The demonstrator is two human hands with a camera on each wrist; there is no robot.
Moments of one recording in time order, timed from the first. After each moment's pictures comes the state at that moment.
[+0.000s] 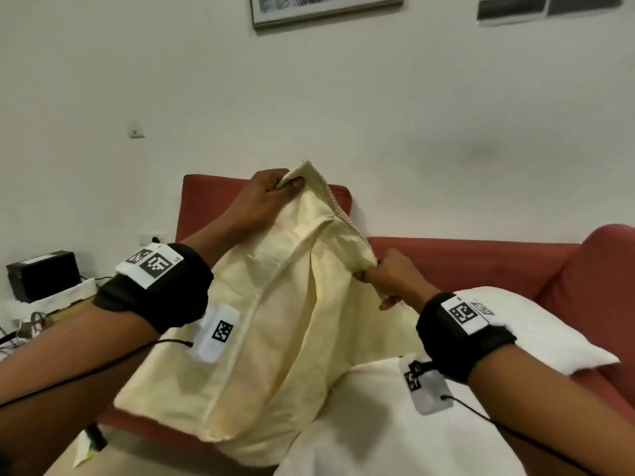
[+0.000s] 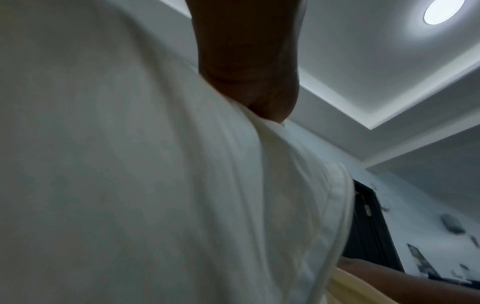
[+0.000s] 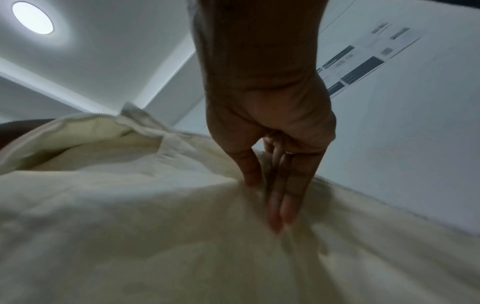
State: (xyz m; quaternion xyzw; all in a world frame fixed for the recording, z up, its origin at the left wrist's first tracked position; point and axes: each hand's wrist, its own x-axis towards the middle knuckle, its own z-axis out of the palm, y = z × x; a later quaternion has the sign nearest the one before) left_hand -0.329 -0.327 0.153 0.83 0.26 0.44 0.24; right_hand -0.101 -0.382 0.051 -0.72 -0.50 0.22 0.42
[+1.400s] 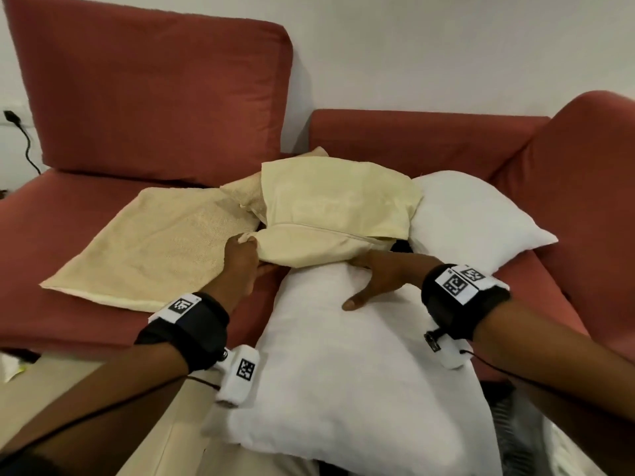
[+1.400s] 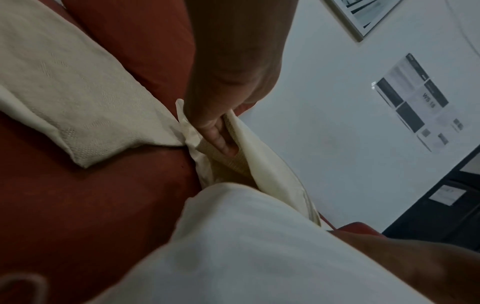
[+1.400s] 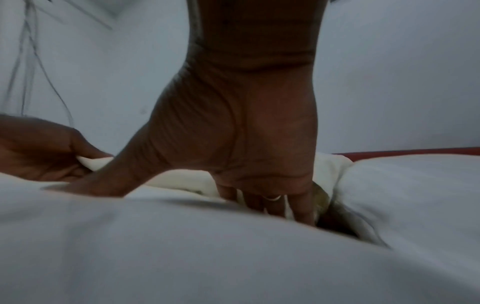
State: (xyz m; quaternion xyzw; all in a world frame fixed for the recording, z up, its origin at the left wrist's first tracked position) left_hand -0.213 -0.241 -0.154 0.40 0.52 0.43 0.62; right_hand 0.014 -0.365 -0.122 -0.73 -0.60 0.30 -0.08
